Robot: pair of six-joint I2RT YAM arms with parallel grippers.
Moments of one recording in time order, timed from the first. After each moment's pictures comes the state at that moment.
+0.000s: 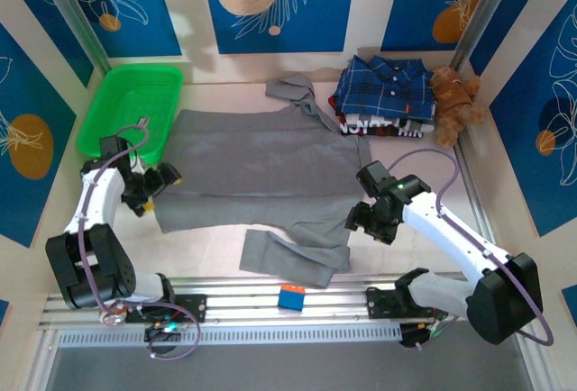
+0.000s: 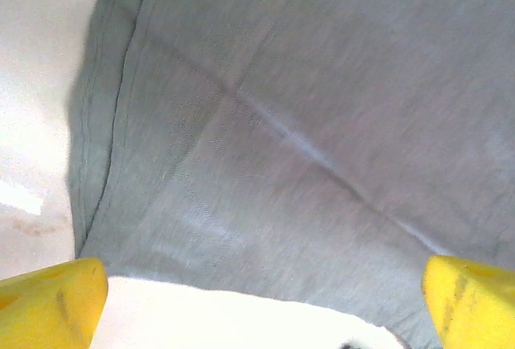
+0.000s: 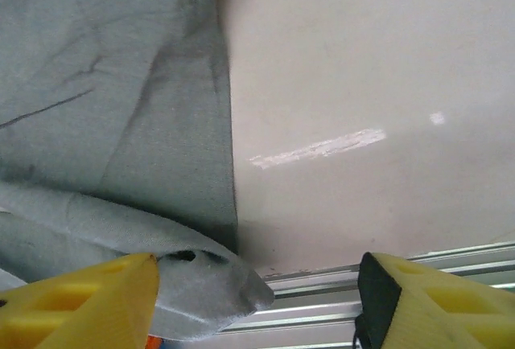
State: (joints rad) left arm 0.29 1.38 0.97 -0.92 0.35 -0.44; right arm 0.46 1.13 0.81 -1.12 -0.13 0.84
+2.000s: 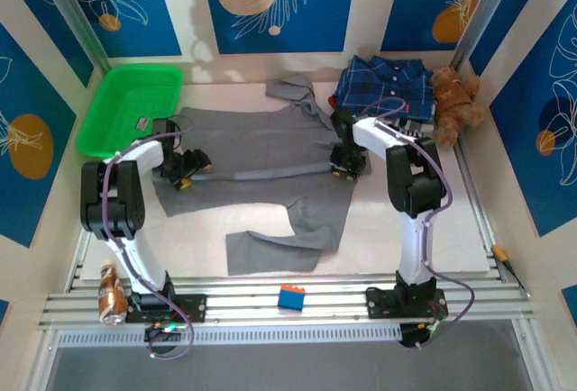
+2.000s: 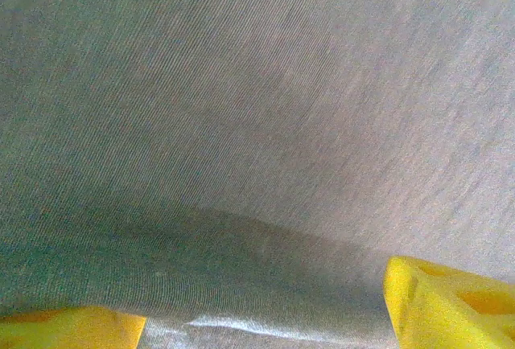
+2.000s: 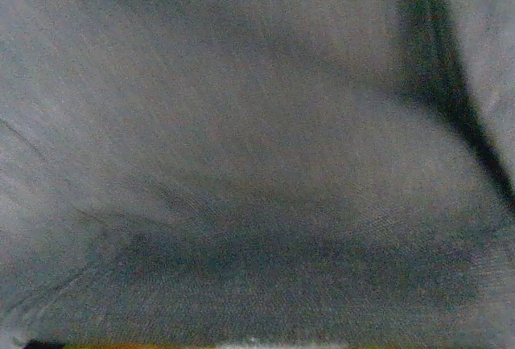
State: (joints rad) left arm 0.04 1.87 1.19 -0.58 0.31 -0.57; right arm 0.30 2.12 1.58 -0.98 0.00 0.69
